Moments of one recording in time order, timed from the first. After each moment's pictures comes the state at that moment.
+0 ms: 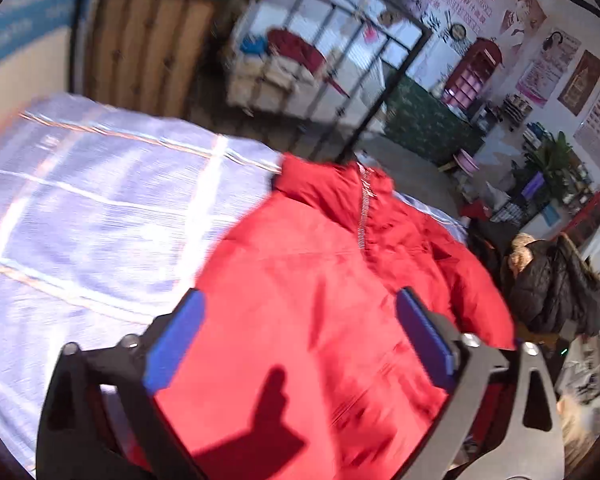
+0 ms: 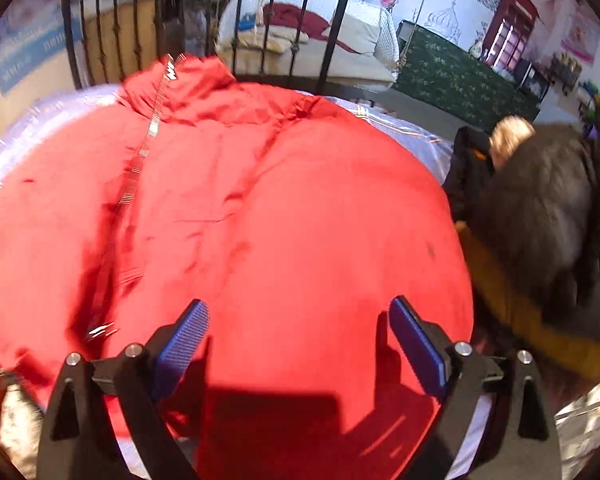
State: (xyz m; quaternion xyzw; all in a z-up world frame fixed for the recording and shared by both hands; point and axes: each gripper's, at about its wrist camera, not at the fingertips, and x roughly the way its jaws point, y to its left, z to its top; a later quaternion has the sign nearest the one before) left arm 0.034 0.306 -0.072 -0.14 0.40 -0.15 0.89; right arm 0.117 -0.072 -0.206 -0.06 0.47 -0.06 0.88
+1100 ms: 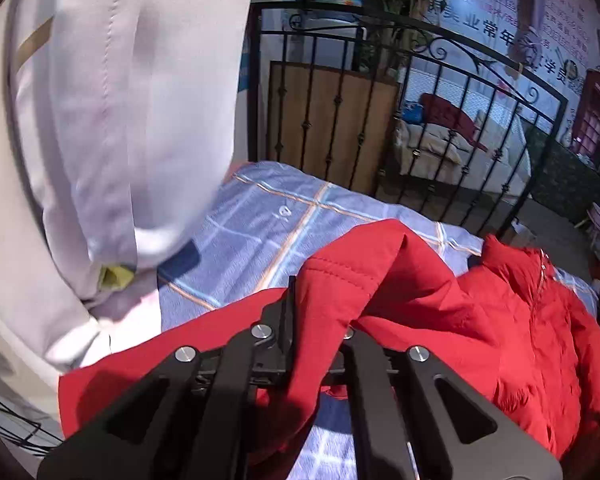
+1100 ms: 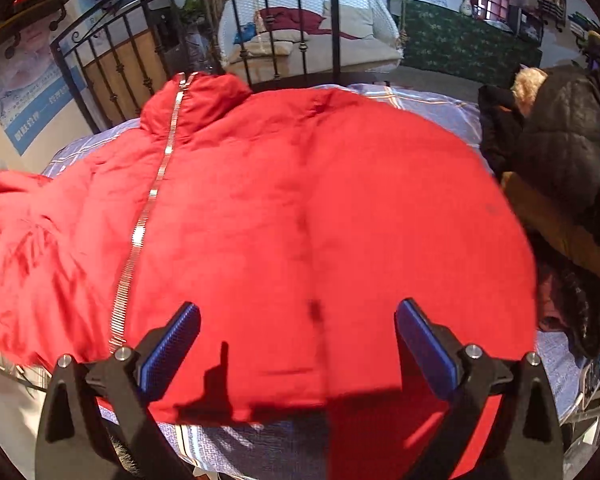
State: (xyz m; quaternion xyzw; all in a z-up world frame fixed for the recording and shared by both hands) left arm 0.044 0.500 0.000 -0.09 0.35 0.13 0.93; right arm 0.105 -0.022 -0.212 0.05 0.47 -0.05 0.88
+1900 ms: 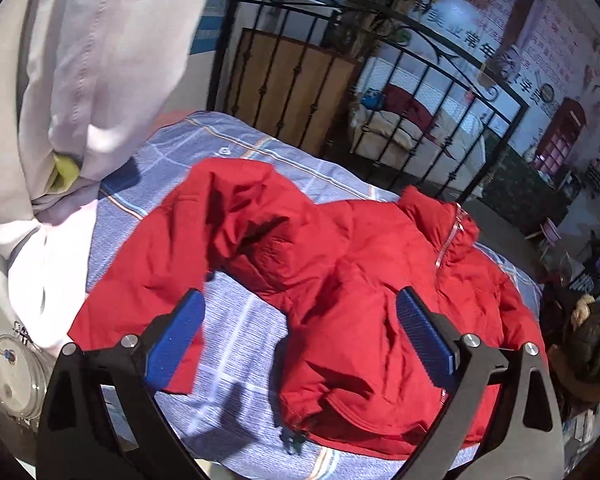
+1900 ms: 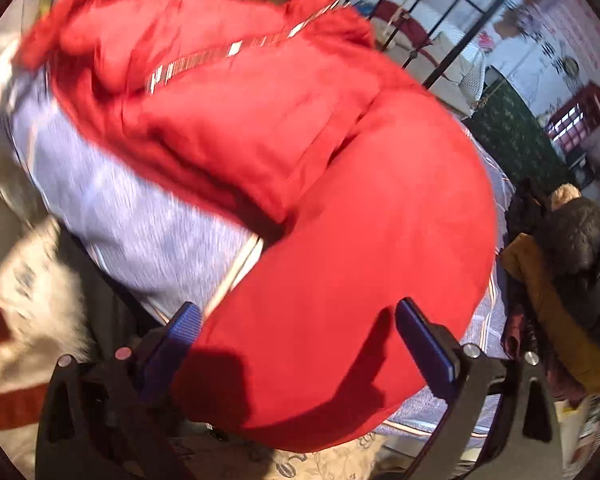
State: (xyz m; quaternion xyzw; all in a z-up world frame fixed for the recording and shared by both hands) left arm -0.037 0.415 -0.051 -0.17 0.36 0.02 0.92; right arm 0.008 0.121 -0.268 -0.26 0.52 0.02 0.82
